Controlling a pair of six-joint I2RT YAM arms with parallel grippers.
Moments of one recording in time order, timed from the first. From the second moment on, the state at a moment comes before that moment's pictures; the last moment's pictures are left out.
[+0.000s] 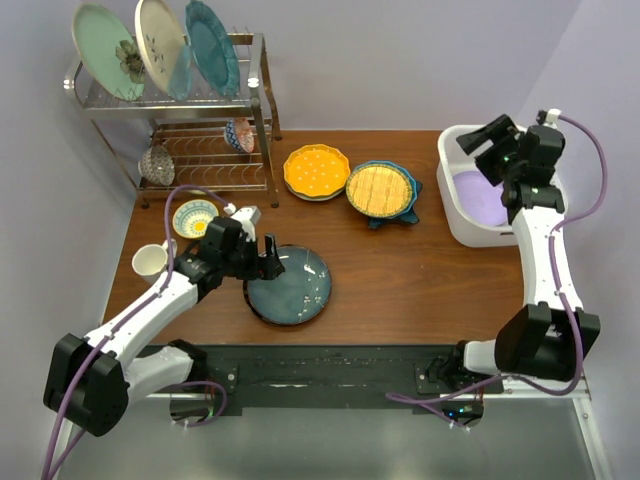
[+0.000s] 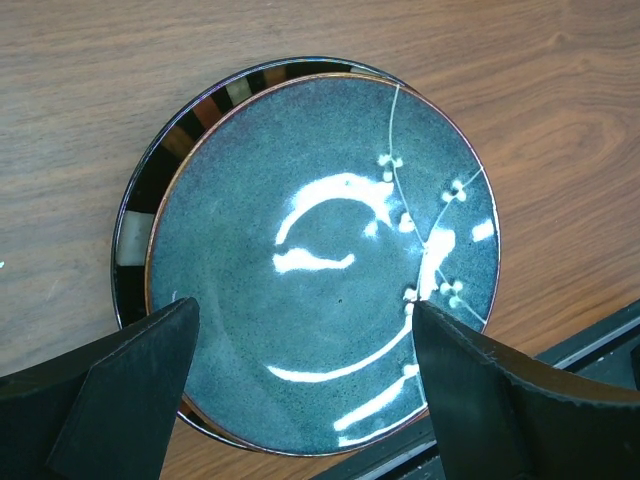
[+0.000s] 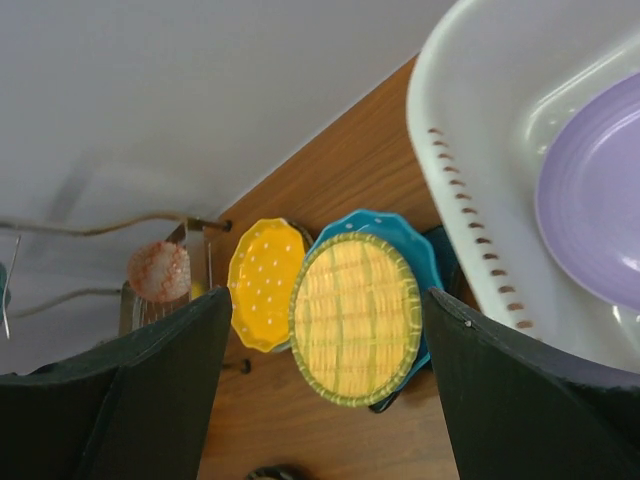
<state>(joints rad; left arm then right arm) -0.44 1.07 0.66 -0.37 0.15 -0.43 -0.20 1.36 1.29 -0.27 -0.23 0.74</state>
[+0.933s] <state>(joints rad) -0.44 1.13 0.70 -0.52 0.04 -0.47 0.22 1.24 1.10 -0.33 -0.25 0.68</state>
